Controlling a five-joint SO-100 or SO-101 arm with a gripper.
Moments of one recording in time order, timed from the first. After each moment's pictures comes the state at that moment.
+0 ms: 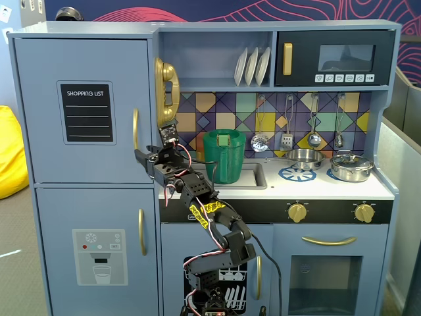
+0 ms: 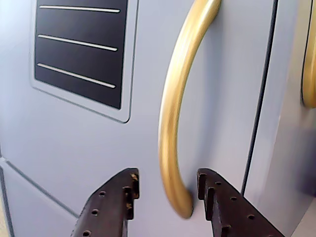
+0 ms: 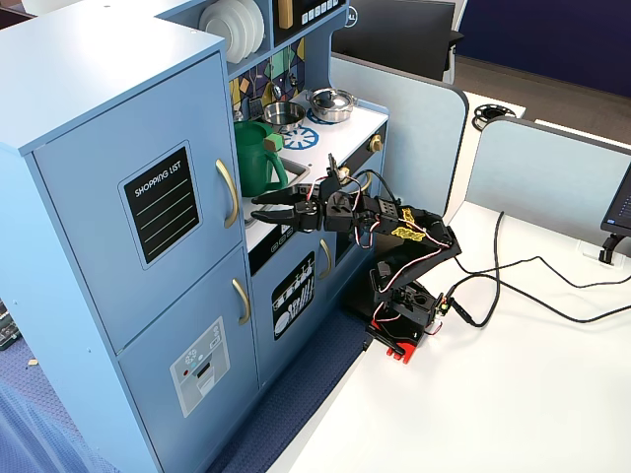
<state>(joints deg) -38.9 144.8 120.6 13.0 -98.4</state>
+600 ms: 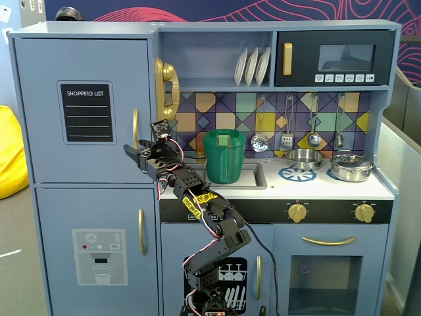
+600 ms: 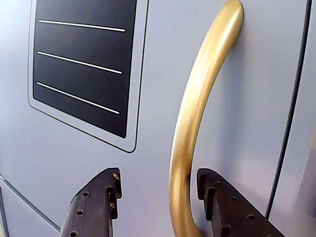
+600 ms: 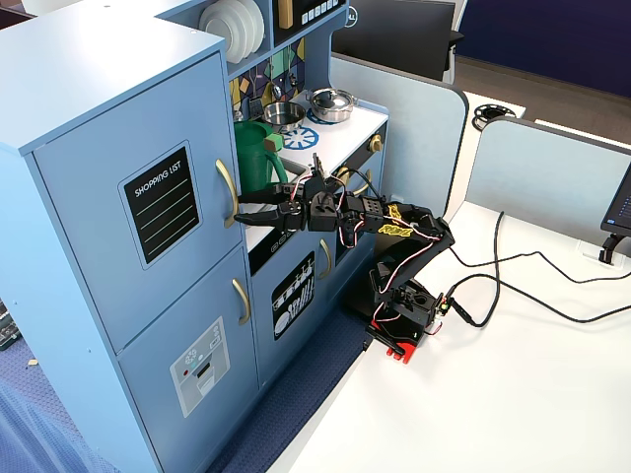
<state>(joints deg) -40.3 134.5 114.9 6.9 -99.5</state>
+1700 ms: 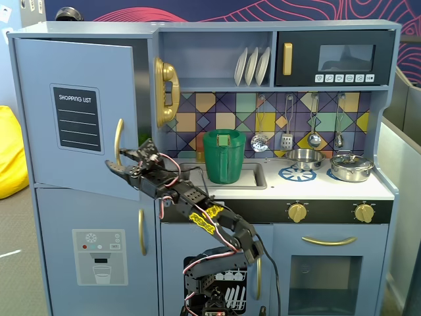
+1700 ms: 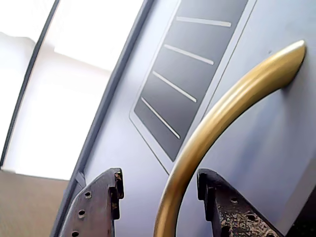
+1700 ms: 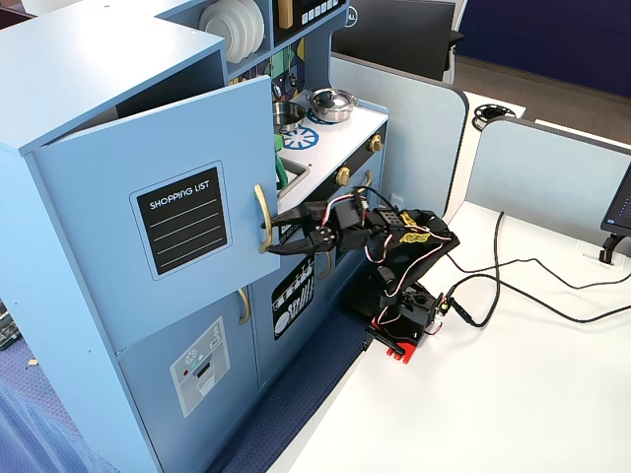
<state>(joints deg) -56.6 152.1 129.4 2.9 -118.5</state>
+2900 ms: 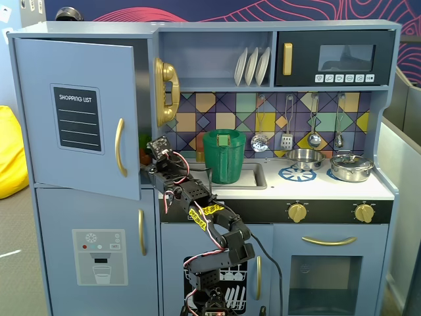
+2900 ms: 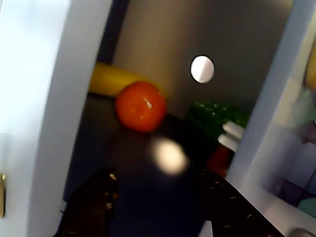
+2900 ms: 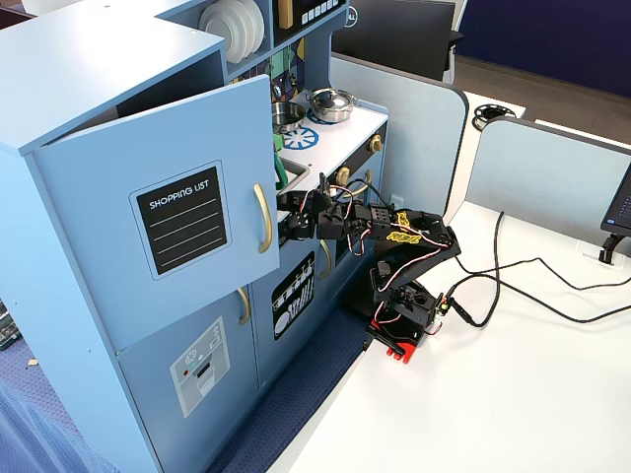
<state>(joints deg) -39.2 145.4 129.5 6.1 -111.5</state>
